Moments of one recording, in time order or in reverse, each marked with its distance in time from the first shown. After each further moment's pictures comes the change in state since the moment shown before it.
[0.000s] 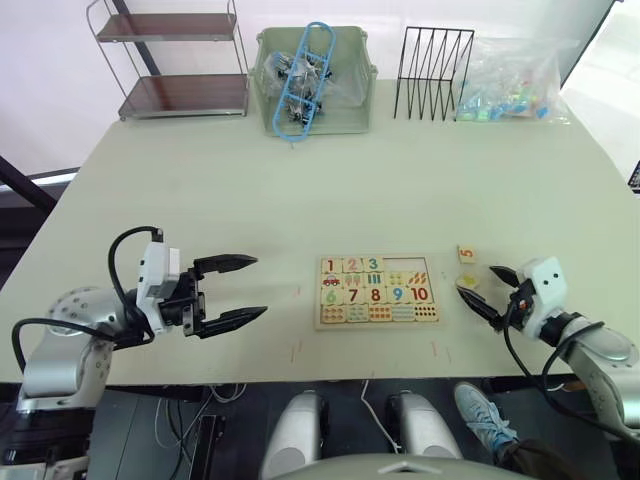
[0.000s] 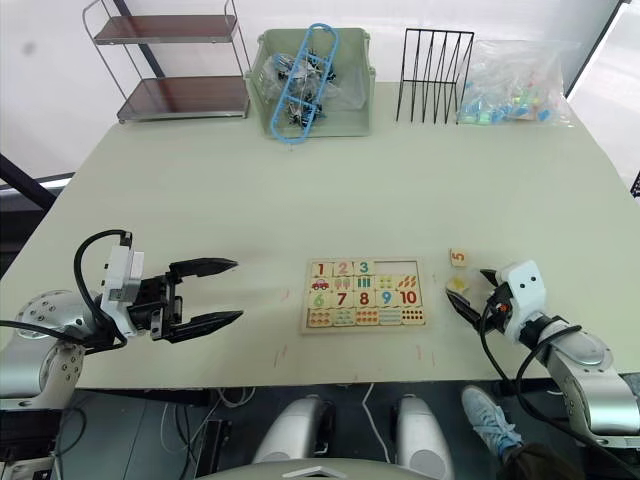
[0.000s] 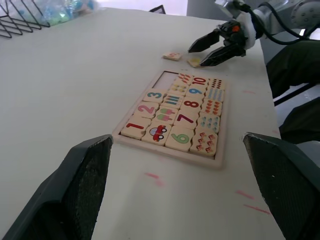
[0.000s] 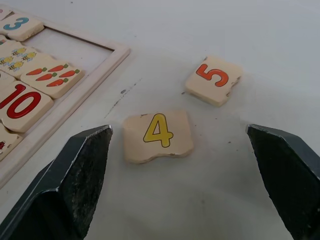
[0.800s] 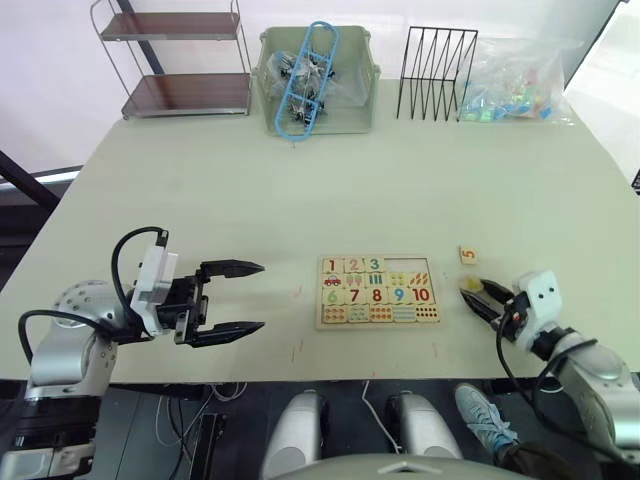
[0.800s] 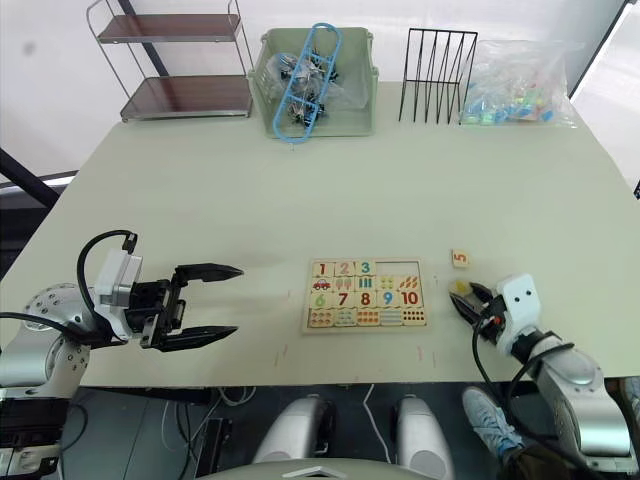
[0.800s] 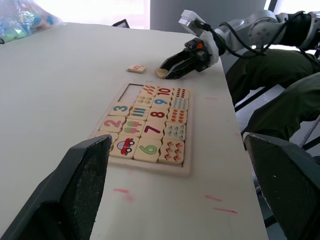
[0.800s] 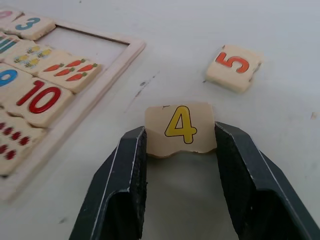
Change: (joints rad) left arm -0.040 0.000 -0.032 0.081 -0.024 -0.050 -0.162; right arm 0.140 0.108 -0.006 -0.169 -0.004 0.041 -0.119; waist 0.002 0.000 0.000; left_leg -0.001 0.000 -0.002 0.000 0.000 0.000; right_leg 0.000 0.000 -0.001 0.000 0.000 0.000
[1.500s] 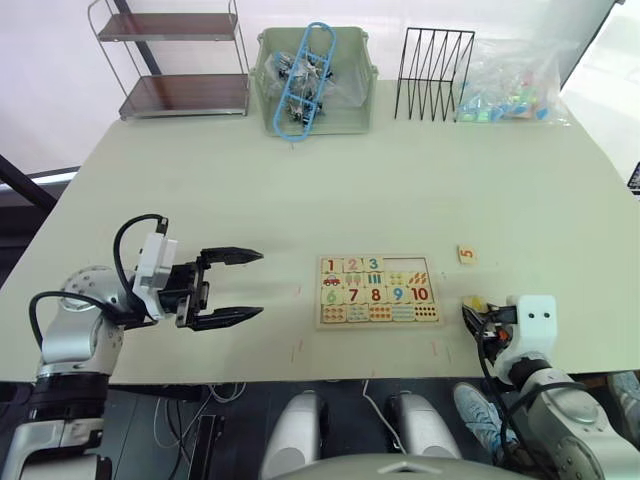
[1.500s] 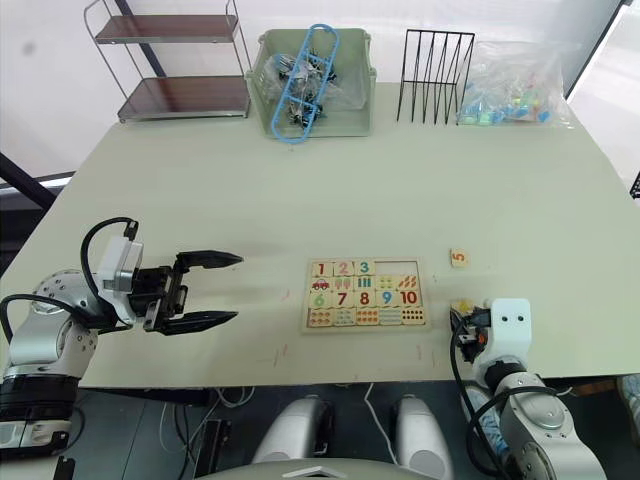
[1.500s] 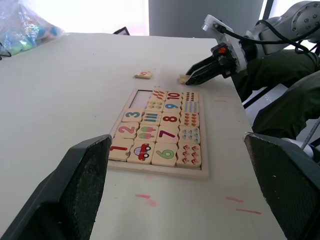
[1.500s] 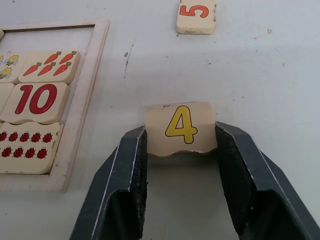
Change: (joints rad) left arm -0.115 0.004 -0.046 0.136 0.001 -0.070 -0.032; right arm 0.145 0.257 0.054 -0.356 -0.044 0.331 -0.425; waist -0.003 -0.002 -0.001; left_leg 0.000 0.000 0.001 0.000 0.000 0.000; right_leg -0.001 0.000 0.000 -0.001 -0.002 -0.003
